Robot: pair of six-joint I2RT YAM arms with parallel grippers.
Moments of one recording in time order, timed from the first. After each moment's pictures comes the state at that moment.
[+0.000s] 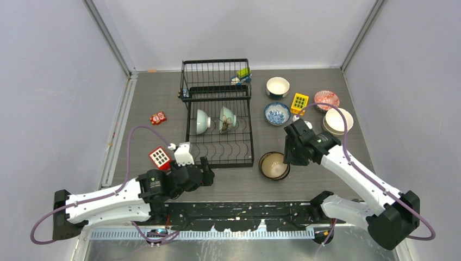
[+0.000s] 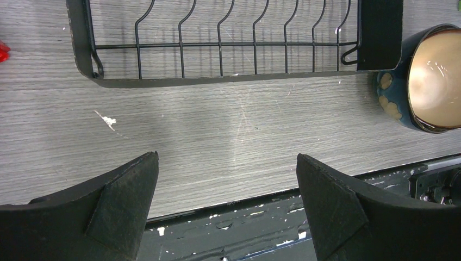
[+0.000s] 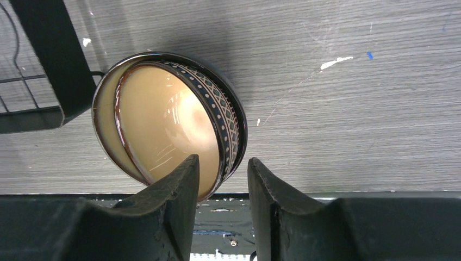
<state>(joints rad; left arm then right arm) -1.23 0.72 0.58 -0.75 -0.58 -1.13 0.56 1.07 0.87 -0.99 0.15 0.66</state>
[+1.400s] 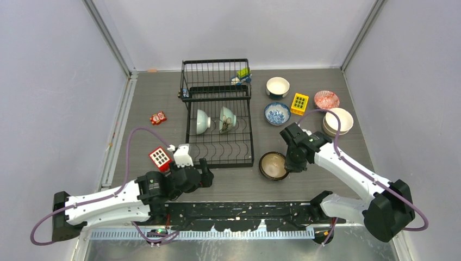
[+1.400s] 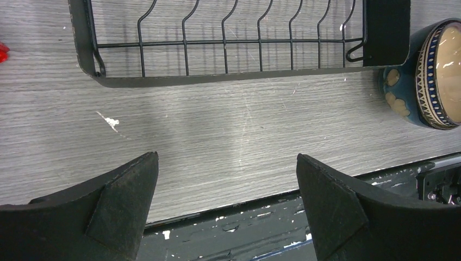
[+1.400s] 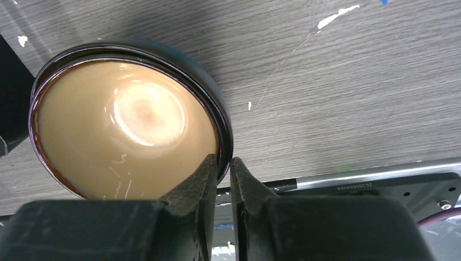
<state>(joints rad) -1.23 0.68 0.54 -0.73 -0.58 -1.11 0.56 1.13 0.82 -1.01 0.14 0.80</state>
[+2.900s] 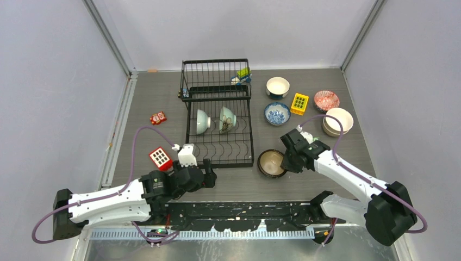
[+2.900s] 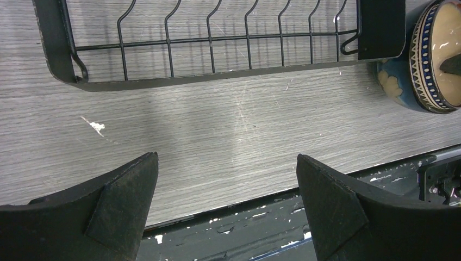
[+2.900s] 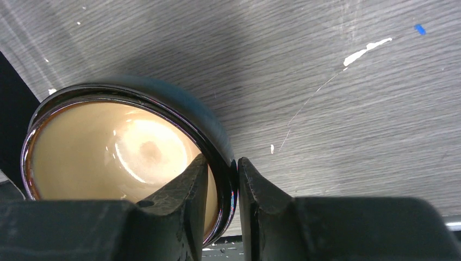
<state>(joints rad) -1.23 0.73 0.54 -0.67 -0.56 -1.07 0.55 1.09 0.65 -0.77 0.18 0.90</state>
